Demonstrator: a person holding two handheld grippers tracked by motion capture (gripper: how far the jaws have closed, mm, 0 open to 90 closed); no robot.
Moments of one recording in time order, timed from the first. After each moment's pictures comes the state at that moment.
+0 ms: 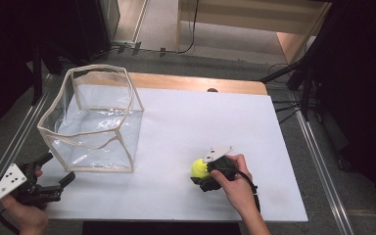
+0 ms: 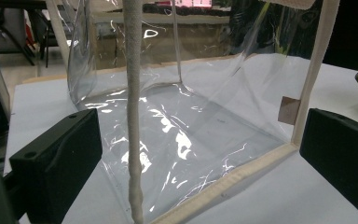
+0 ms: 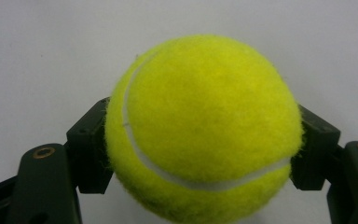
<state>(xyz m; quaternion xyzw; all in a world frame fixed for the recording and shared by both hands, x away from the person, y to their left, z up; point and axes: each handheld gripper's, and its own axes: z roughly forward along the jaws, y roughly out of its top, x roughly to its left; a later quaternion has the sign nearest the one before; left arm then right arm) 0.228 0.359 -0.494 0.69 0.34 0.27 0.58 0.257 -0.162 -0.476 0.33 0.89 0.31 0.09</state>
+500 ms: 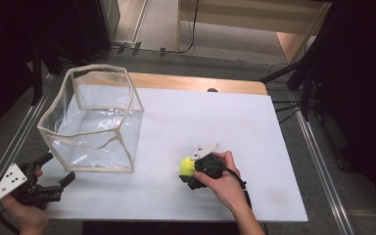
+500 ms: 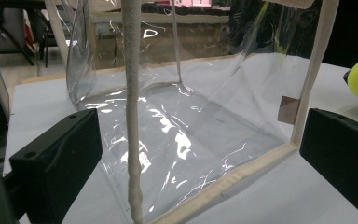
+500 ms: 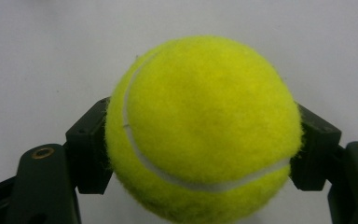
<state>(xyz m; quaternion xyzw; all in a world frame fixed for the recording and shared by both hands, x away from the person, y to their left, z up) 0.229 0.358 -0.495 0.69 0.34 0.27 0.58 0.265 -0.130 -0.474 0.31 0.89 0.32 0.09</state>
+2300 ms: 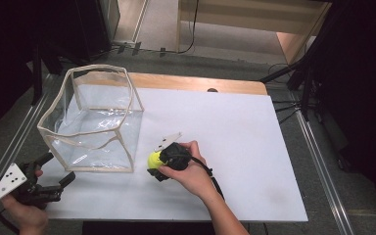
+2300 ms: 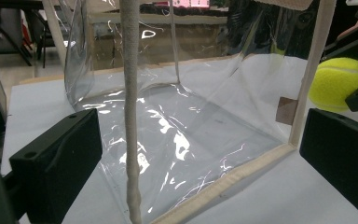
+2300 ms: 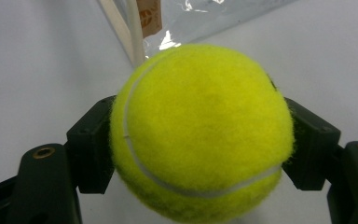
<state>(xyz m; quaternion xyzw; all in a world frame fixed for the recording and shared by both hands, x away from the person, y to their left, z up) 0.229 0.359 -0.494 0.69 0.34 0.27 0.58 0.298 -0.046 -0.466 0.26 0.90 0.34 0.06</state>
